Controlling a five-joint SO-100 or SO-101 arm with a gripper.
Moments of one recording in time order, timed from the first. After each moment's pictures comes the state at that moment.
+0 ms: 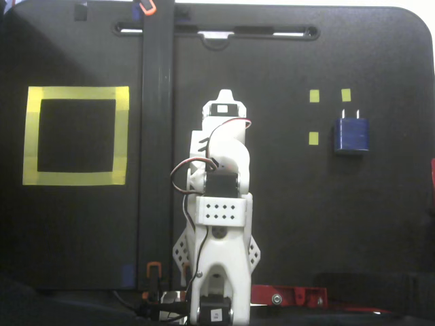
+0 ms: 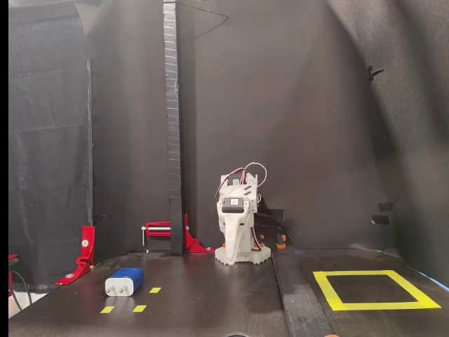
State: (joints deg) arm 0.8 189.2 179.6 43.5 -3.7
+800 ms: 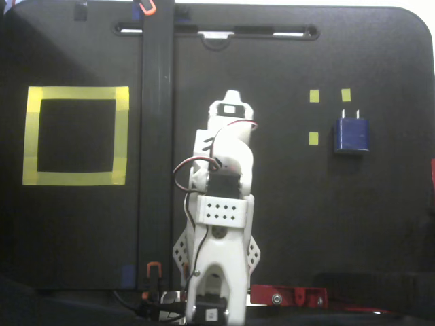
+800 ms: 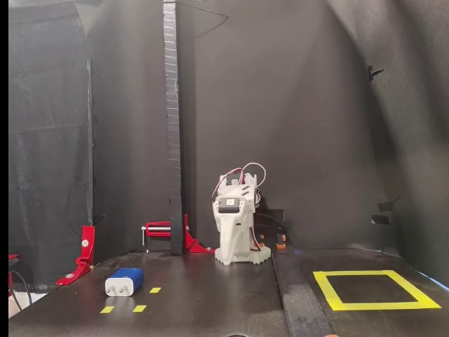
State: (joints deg) arm 7.3 189.1 179.6 43.3 -1.1
